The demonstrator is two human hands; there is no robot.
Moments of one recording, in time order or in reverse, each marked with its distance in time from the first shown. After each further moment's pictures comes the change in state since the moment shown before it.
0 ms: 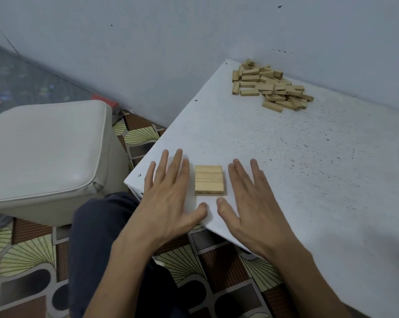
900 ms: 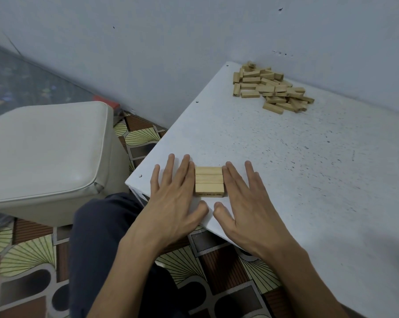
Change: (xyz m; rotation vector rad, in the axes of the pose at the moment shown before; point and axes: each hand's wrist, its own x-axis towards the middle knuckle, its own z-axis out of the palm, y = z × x) left_hand 0.003 0.006 0.003 0.029 -0.083 -0.004; right_hand 0.005 -0.004 0.004 -0.016 -0.024 -0.052
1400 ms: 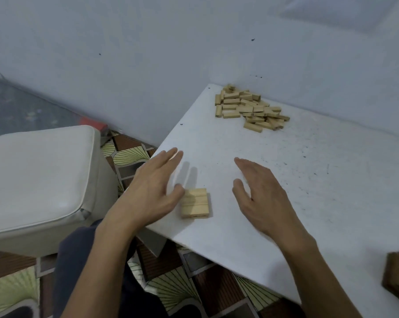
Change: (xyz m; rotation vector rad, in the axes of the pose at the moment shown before) left_hand 0.040 -0.020 -0.051 -0.273 0.162 0.123; right_hand 0.016 0.034 -0.047 0.171 0.296 0.121
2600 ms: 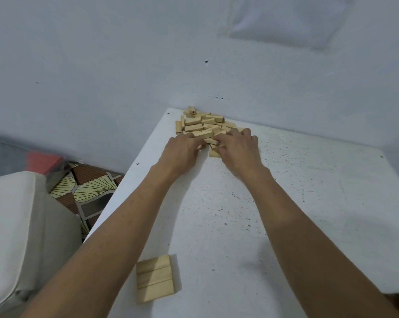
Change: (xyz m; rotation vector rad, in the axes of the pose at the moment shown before) left_hand 0.263 0.022 0.077 0.204 0.036 0.231; right_hand 0.206 0.102 -0.013 -0.447 0.124 0.137
